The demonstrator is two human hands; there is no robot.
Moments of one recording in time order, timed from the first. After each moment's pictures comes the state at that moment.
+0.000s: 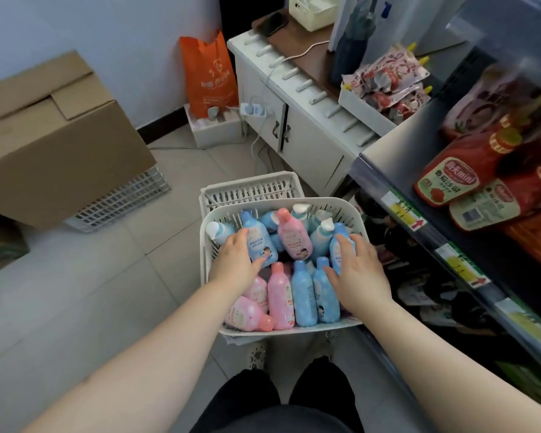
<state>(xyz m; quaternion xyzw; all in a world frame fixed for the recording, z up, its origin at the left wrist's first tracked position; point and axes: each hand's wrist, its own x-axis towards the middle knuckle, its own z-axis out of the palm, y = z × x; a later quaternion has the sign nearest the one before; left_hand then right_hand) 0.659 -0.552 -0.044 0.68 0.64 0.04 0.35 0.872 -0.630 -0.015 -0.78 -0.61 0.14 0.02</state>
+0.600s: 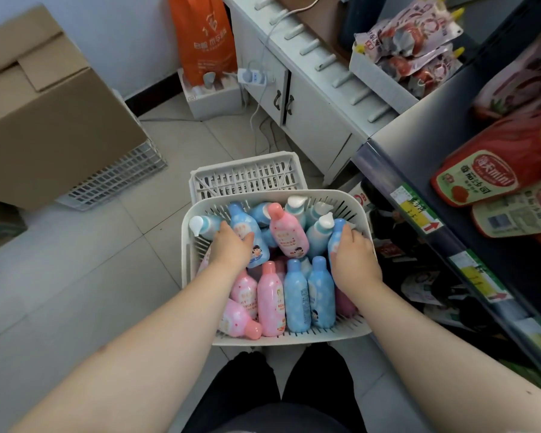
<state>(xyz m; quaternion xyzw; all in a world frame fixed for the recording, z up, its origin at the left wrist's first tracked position) 0.695 -0.508 -0.097 0.50 0.76 0.03 0.42 0.905 -0.583 -0.082 -0.81 -0.55 0.20 -0.05</state>
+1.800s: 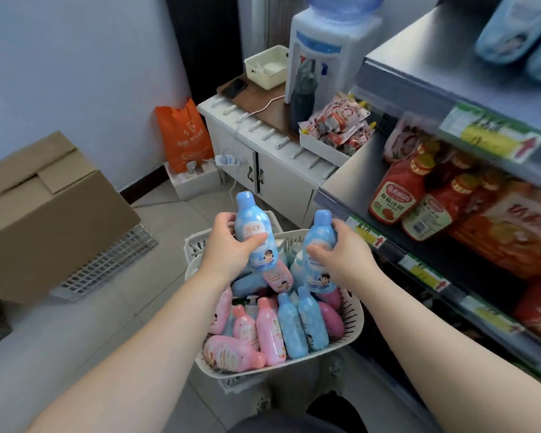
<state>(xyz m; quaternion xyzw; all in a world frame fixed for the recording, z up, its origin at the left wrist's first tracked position) 0.699 -0.510 0.050 0.58 0.58 0.30 0.49 0.879 -0.596 0.087 -0.80 -0.44 0.30 0.27</state>
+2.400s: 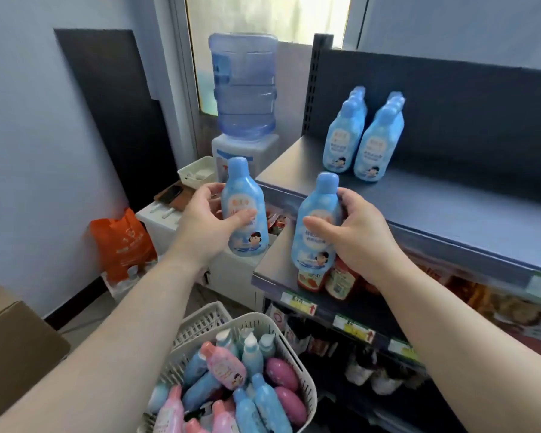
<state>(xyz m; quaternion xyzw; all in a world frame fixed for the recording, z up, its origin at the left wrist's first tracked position) 0.790 -0.489 0.251 0.67 0.33 0.40 0.53 0.950 -0.634 0.274 -0.75 -0.43 0.14 0.49</state>
